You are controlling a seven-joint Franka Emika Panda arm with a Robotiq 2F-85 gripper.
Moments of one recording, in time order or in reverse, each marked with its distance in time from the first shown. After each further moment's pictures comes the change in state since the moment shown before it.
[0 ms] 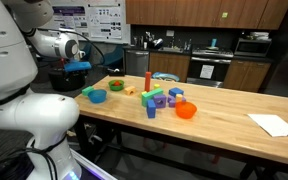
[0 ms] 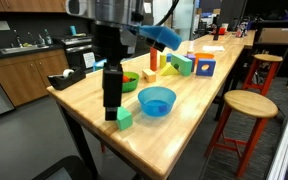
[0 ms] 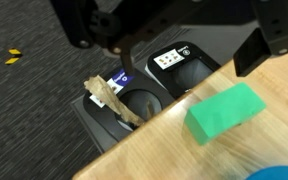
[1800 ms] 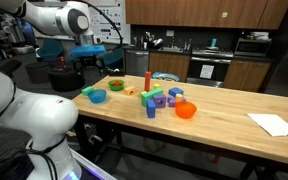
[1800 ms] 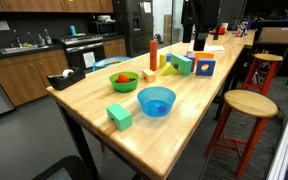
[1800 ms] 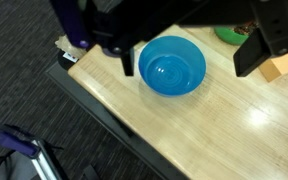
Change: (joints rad) arm -0.109 -0.540 -0.219 -0.157 -0.202 -0.529 0.033
